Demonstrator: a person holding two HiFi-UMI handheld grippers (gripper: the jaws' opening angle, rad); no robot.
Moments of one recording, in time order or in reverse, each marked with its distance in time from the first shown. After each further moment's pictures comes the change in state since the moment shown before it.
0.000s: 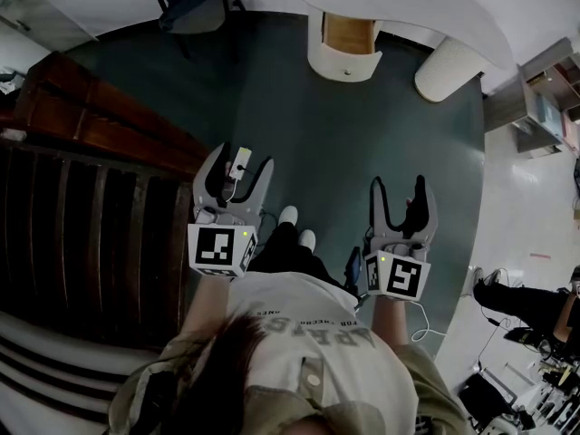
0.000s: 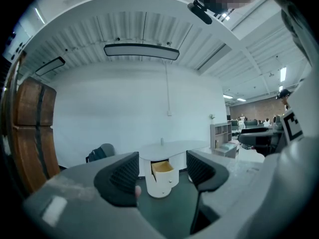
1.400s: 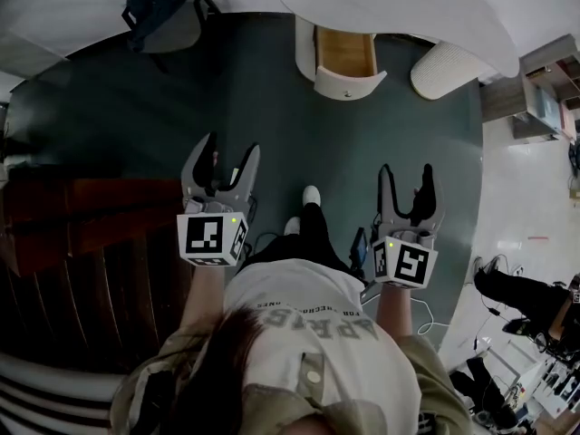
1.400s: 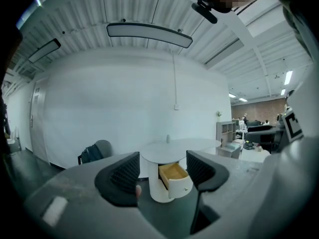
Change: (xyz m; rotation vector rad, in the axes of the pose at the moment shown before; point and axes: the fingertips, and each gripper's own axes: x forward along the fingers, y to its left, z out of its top) left arm 0.193 0.130 -0.011 -0.033 0.051 -0.037; right arm 0.202 -0.020 -0.026 -0.038 0.082 -0.099
